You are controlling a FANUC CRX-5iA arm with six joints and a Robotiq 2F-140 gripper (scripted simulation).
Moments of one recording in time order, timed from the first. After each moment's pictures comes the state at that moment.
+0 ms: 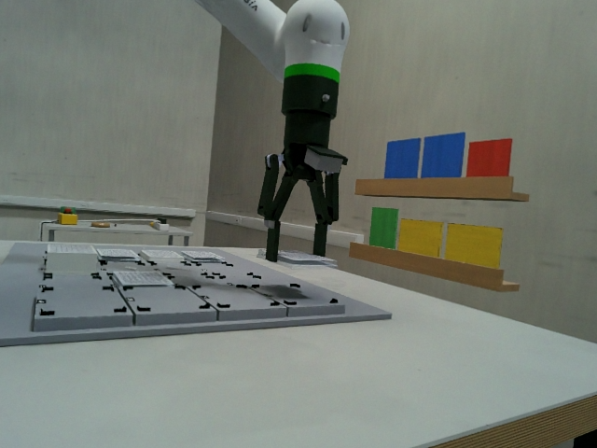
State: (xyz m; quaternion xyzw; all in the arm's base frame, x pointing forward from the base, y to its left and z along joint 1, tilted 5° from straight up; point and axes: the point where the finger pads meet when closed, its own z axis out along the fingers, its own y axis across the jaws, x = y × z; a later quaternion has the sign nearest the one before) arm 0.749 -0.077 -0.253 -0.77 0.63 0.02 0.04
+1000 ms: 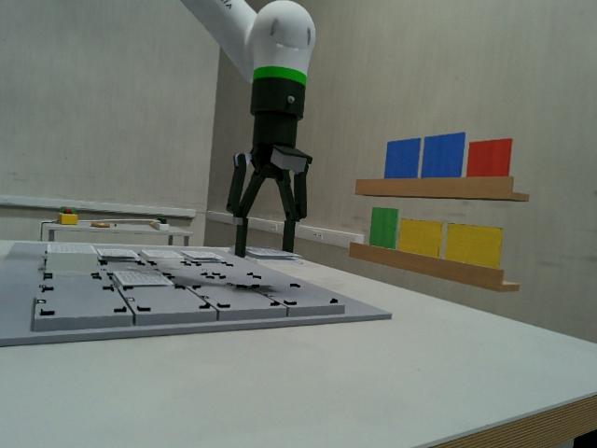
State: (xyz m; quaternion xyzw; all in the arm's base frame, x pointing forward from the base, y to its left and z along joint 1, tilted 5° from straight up) arm 0.705 -0.033 -0.250 -0.77 0.63 0.02 0.04
